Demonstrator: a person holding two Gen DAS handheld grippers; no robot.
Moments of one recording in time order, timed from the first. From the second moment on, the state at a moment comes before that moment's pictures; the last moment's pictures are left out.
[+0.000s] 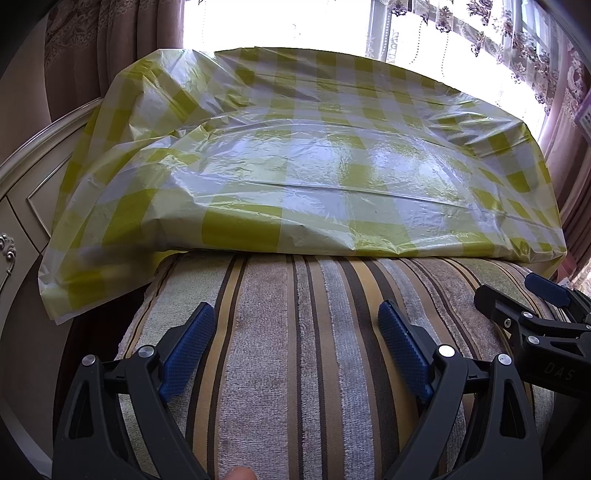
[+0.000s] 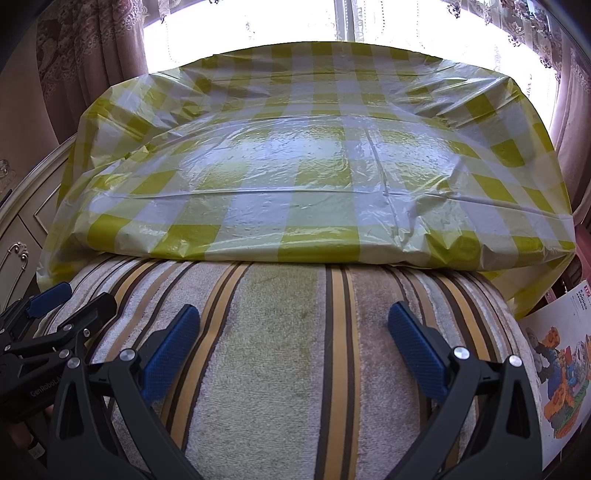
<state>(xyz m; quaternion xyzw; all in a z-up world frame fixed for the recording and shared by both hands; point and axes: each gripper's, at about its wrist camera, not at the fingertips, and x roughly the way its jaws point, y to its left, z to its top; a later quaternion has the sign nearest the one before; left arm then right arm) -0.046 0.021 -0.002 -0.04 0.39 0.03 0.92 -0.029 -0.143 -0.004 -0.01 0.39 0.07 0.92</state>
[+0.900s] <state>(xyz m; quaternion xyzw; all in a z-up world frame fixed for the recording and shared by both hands) -0.043 0.025 -0.005 -0.05 0.39 0.03 0.92 -0.024 -0.138 -0.003 -0.01 0.39 0.07 0.92</state>
